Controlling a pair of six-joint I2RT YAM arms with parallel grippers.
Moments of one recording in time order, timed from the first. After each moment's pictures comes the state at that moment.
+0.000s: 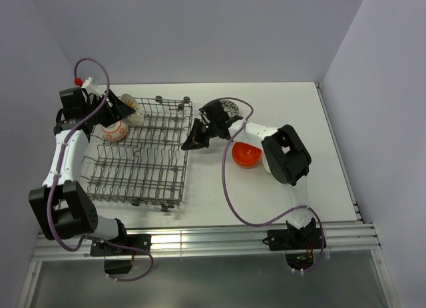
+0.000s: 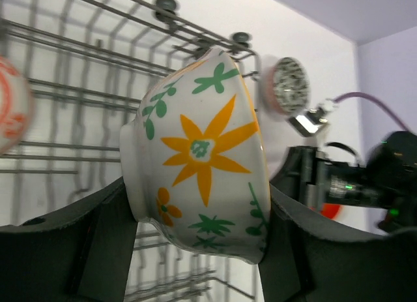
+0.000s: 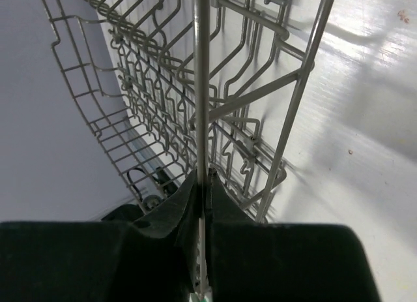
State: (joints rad) left arm 0.22 1.38 1.16 -0.32 0.62 -0.43; right arm 0.62 2.07 1.47 -0.17 -0.59 0.92
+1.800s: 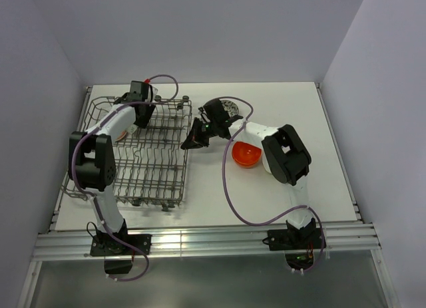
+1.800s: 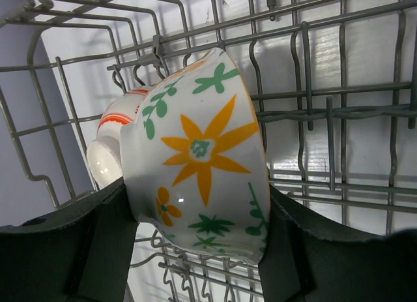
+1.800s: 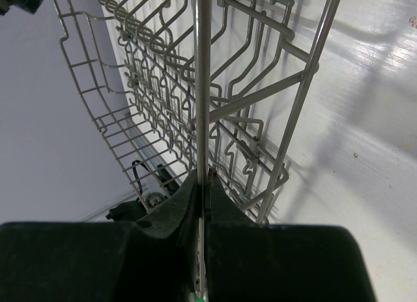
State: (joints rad) left arm -0.18 1.91 1.49 -0.51 -0.39 0.32; right arm 0.61 2.08 1.47 -0.17 -0.62 0.93
